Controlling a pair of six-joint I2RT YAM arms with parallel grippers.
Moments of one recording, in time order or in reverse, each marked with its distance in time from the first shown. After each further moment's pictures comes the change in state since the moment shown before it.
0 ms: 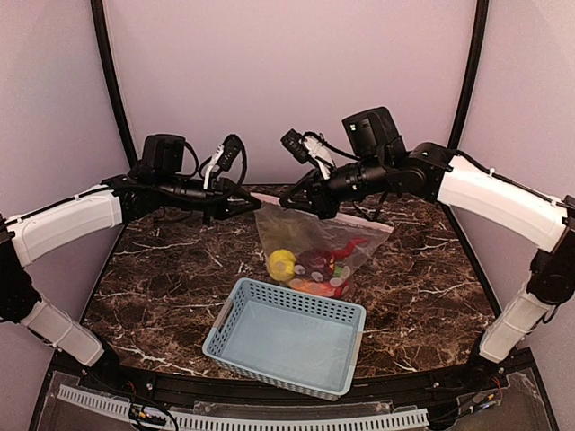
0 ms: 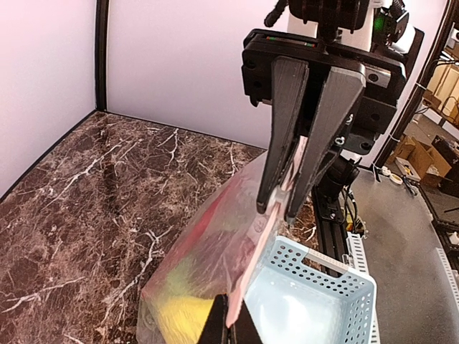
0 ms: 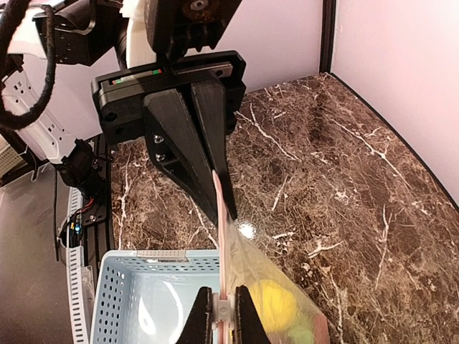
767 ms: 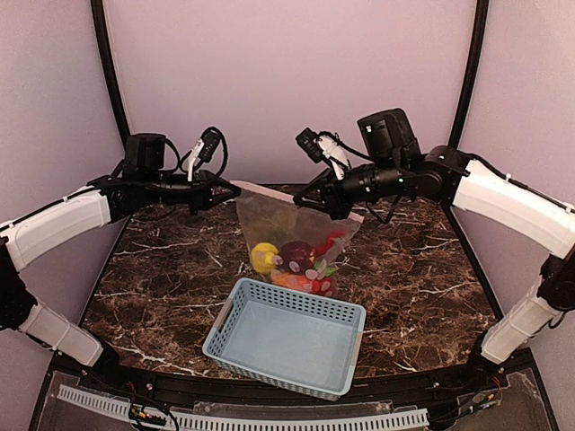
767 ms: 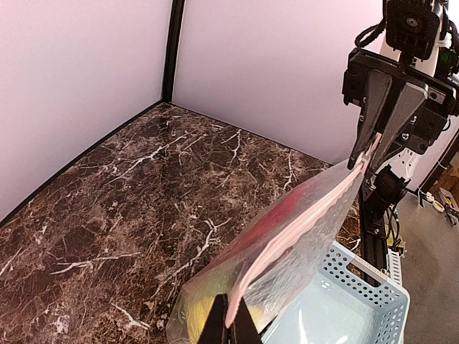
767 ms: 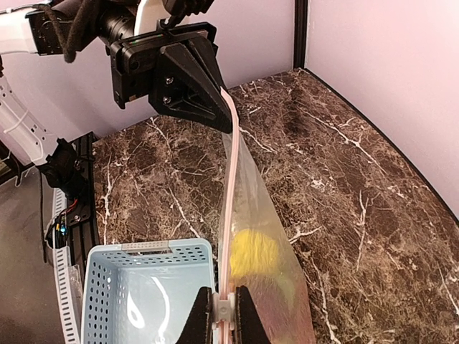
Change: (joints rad) left arm 0.110 -0.053 -0.036 0.003 -0.112 -0.035; right arm -0.010 -0.085 -0.075 0.000 0.080 0.011
